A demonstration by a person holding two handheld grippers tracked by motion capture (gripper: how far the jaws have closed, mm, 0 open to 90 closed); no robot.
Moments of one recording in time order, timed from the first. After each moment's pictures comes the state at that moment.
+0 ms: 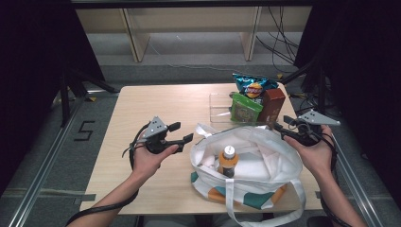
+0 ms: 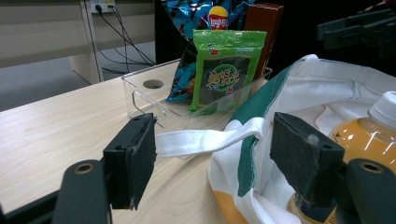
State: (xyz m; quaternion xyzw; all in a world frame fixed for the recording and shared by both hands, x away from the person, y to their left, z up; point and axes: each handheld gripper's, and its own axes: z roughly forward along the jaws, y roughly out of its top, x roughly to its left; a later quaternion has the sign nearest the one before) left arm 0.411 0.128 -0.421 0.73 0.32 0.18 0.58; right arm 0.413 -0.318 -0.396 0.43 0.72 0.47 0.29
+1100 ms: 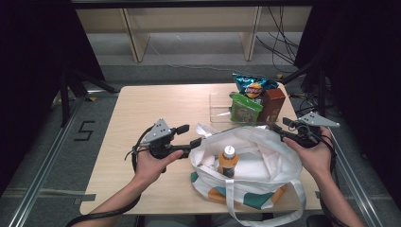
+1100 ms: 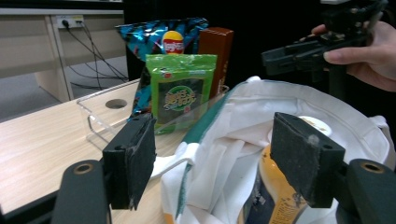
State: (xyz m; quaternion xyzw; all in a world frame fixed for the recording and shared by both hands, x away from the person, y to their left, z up) left arm 0.385 0.108 -0.400 0.72 0.27 0.15 0.62; right arm 0.411 -0.319 -0.401 0.43 0.72 0.47 0.28
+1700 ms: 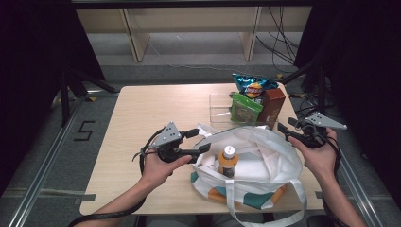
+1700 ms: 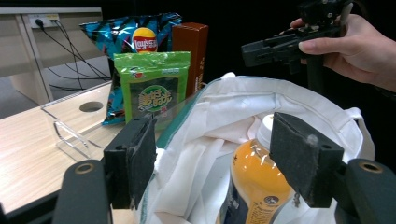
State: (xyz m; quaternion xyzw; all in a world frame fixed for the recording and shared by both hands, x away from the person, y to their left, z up) left arm 0.379 0.088 -0.402 0.73 0.25 0.13 0.62; right arm 0.409 -0.332 -0.402 0.45 0.70 0.48 0.28
